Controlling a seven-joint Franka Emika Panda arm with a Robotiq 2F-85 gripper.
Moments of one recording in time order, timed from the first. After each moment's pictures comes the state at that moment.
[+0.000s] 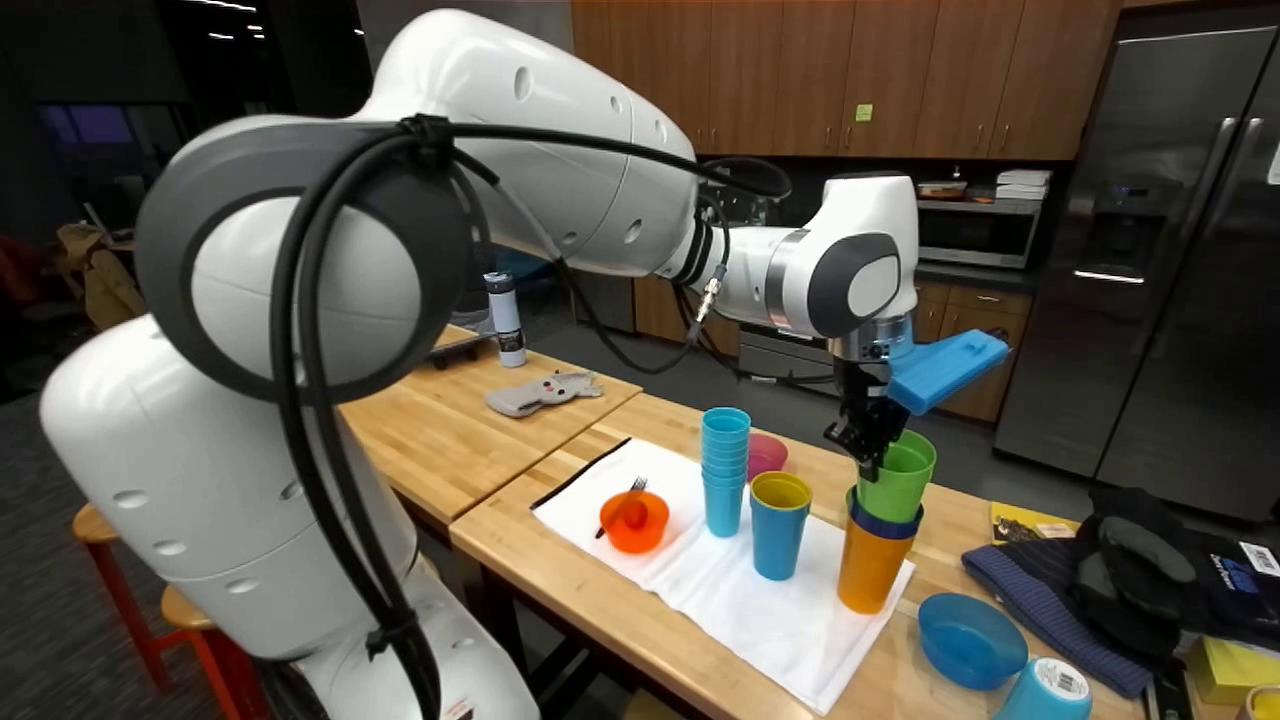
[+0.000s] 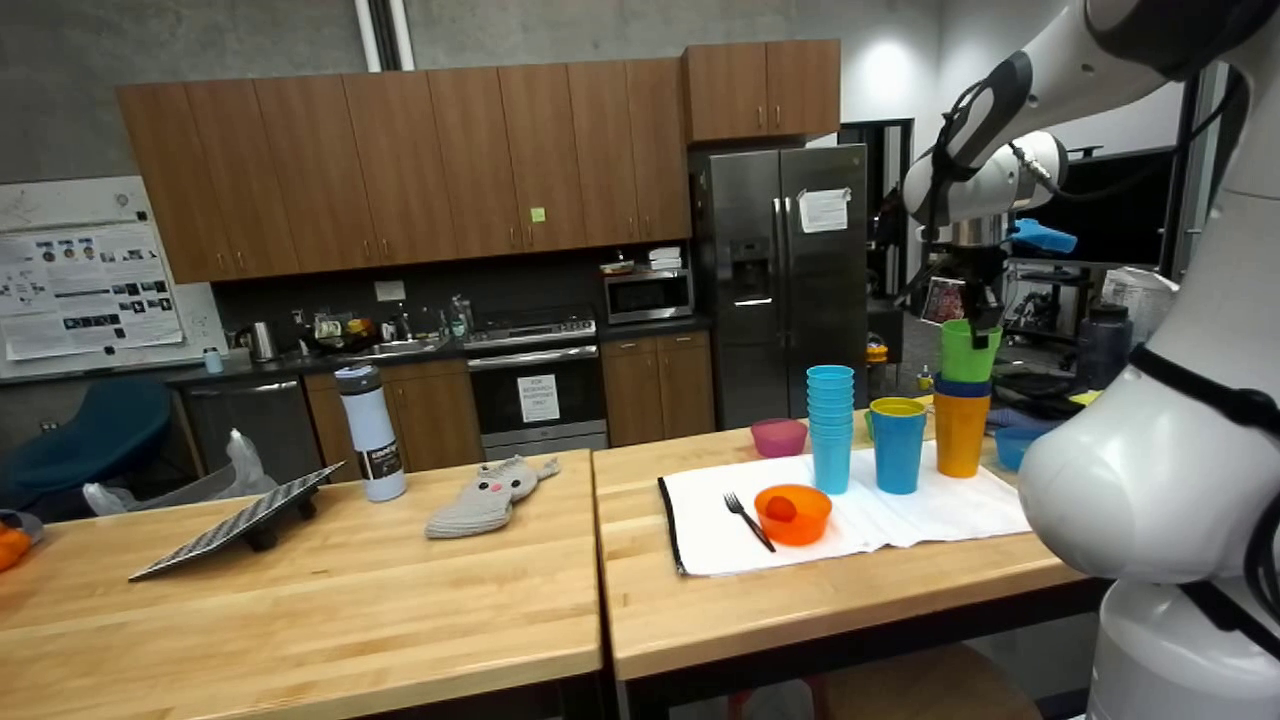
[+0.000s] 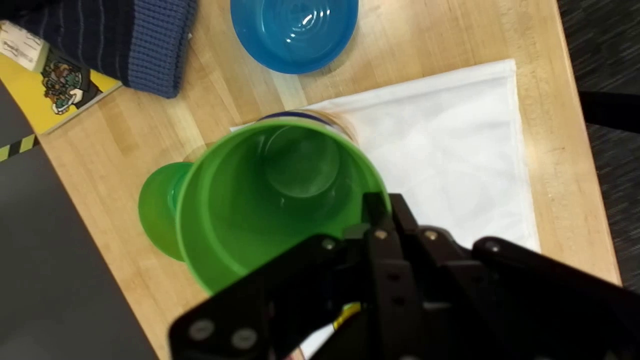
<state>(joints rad) -0.21 -0.21 -0.27 -2.22 -0.18 2.16 -1.47</state>
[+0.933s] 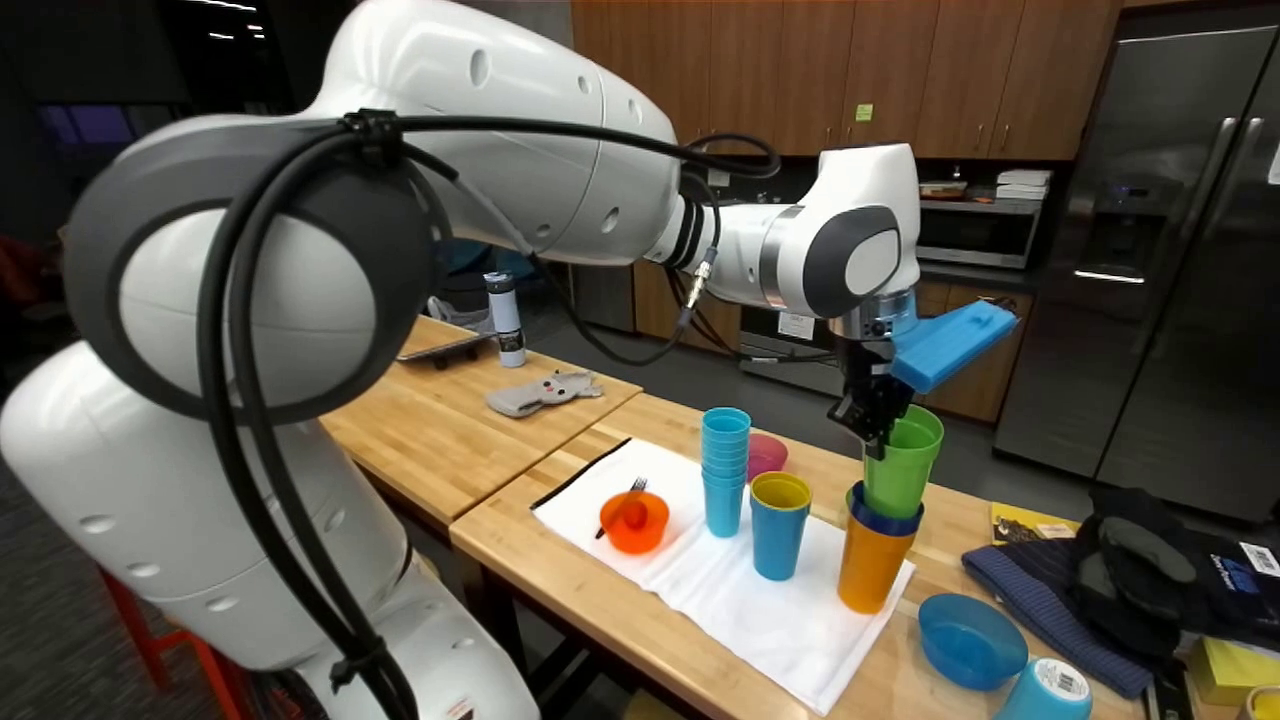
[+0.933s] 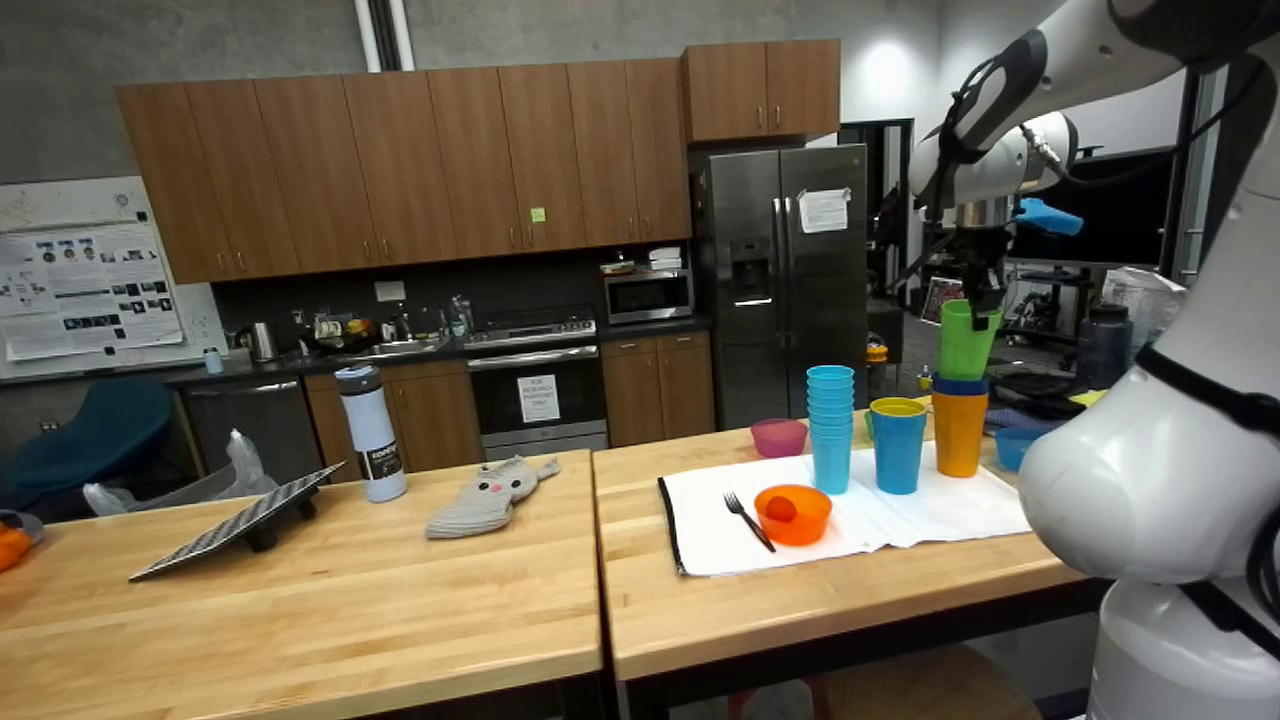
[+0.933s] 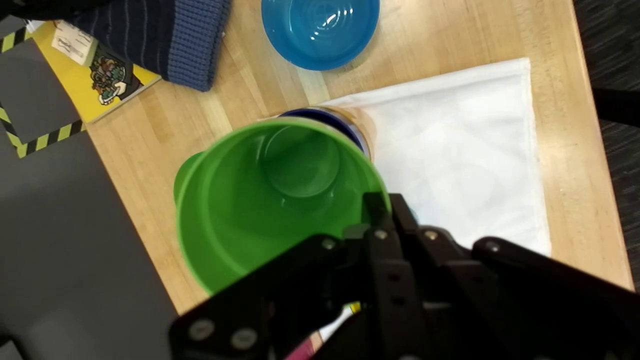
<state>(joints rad) -0.21 -0.26 -0.27 -2.21 -0.18 2.16 -1.48</state>
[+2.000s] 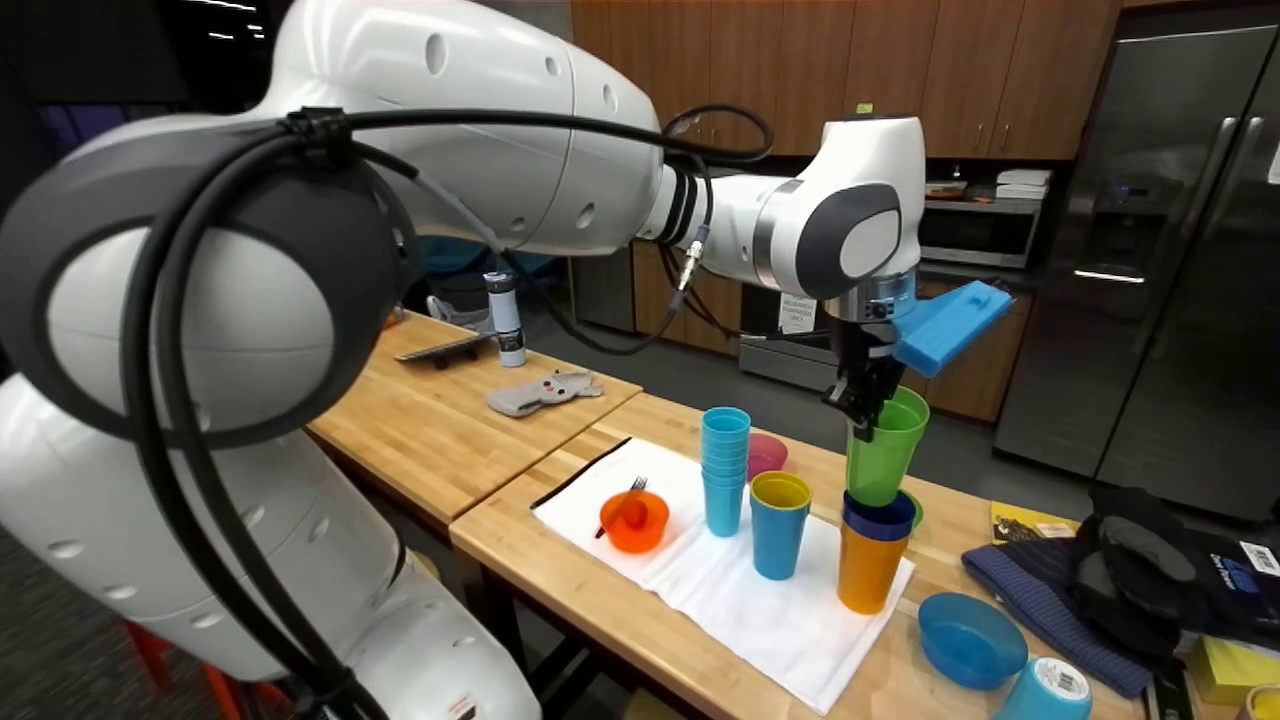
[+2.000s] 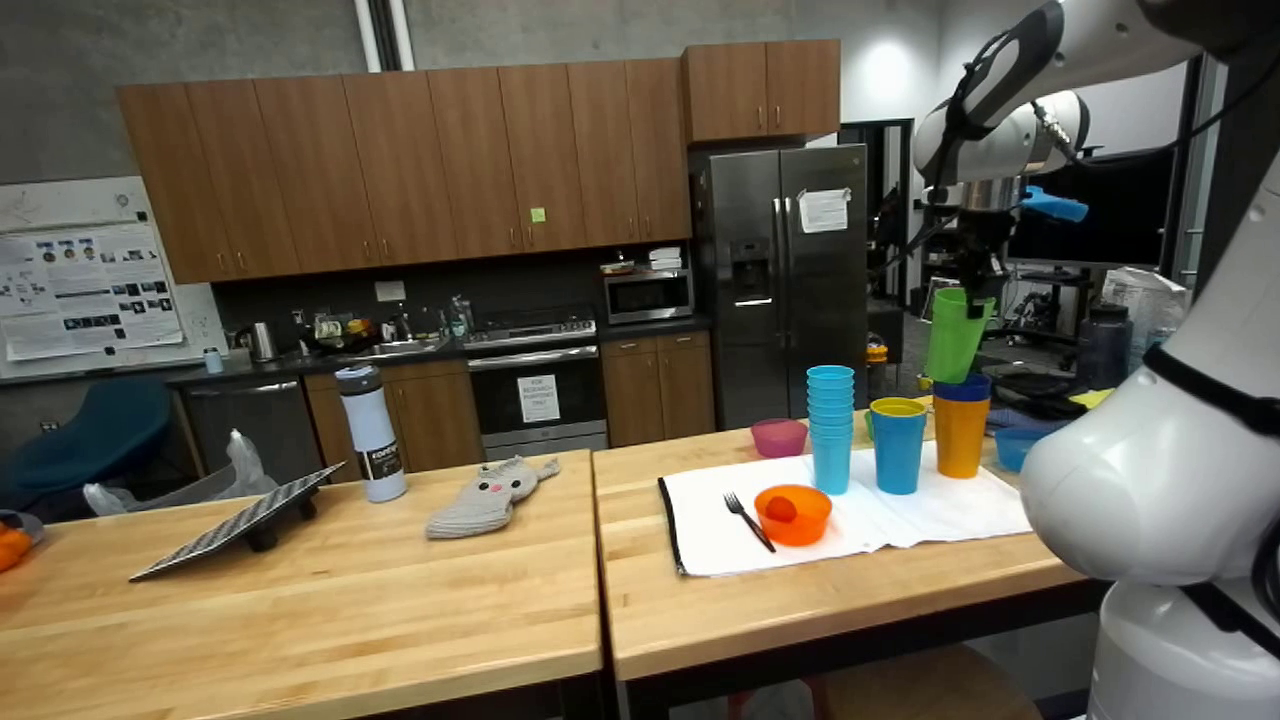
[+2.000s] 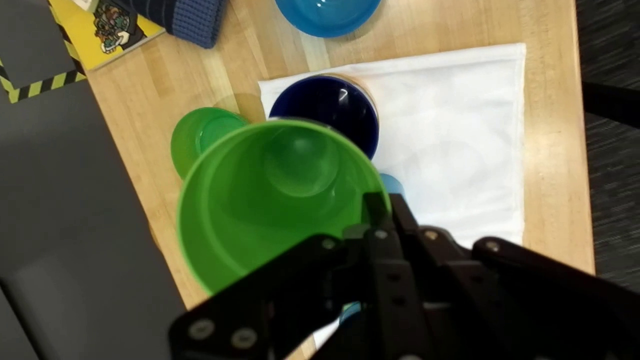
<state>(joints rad) -0.19 -0.31 -0.29 -2.20 -0.11 2.11 -1.61</state>
